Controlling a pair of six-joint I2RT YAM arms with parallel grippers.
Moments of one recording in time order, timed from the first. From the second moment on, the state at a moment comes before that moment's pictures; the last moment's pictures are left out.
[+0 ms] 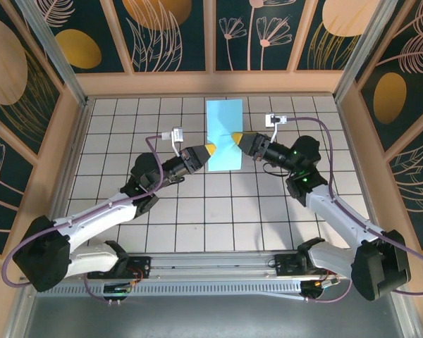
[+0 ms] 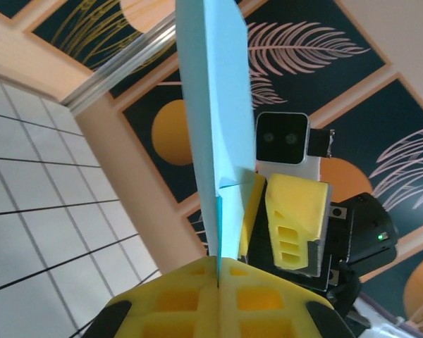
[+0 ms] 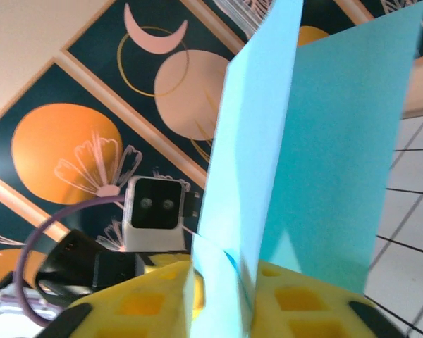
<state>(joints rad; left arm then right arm) -0.73 1.20 0.66 0.68 0.31 -1.03 0.42 1.10 0.69 0.58 -0.72 0.92</state>
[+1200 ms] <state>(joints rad) -1.11 2.04 1.54 -1.33 -0.69 -1.06 0.22 0.83 0.68 -0.43 0.23 0.49</state>
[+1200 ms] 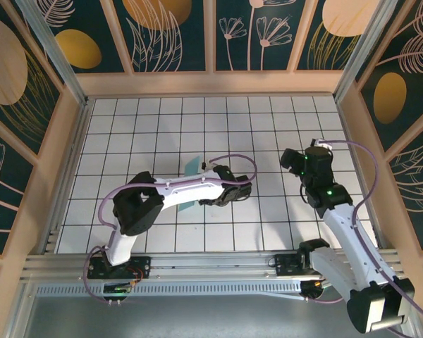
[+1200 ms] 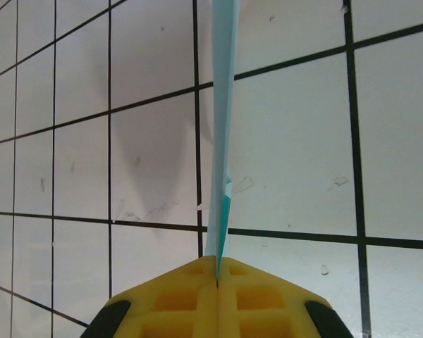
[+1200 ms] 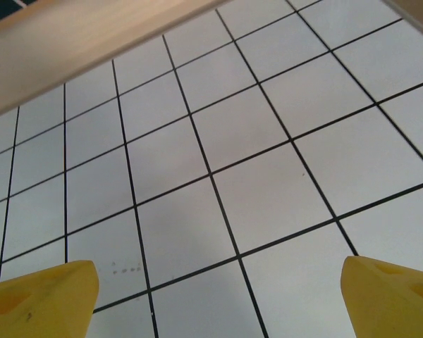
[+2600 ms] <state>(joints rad) -0.75 1.45 0.88 -0.17 0.05 -0.93 0.26 1.12 0.59 -0.22 -0.41 0.58</state>
